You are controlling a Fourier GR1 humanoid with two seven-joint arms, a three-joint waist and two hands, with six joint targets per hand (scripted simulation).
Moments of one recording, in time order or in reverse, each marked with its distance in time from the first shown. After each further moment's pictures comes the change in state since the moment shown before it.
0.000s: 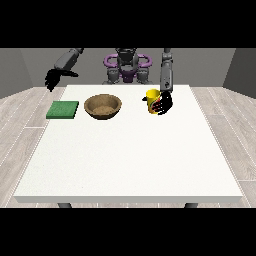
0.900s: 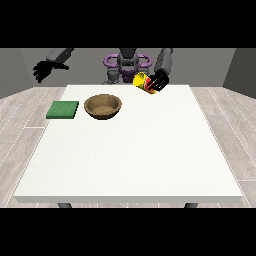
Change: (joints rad) left arm -0.093 -0.068 -0.285 -0.013 -0.398 0.249 0.401; right arm 0.046 -0.139 -0.111 0.321 -0.004 0.063 -0.034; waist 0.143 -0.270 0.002
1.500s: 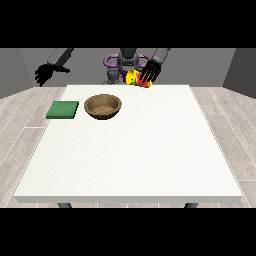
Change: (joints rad) left arm -0.068 -0.055 -0.179 -0.070 -0.345 -0.014 0.356; right arm 0.037 -0.020 -0.022 0.151 0.021 0.017 -0.109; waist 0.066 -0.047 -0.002
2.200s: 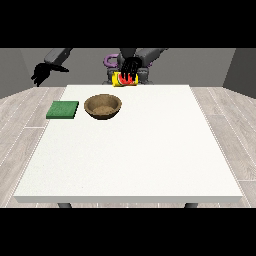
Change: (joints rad) left arm -0.140 -0.026 -0.264 -0.048 -0.310 -0.104 0.370; right arm -0.176 -0.018 0.031 0.048 0.025 -0.048 0.076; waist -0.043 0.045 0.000
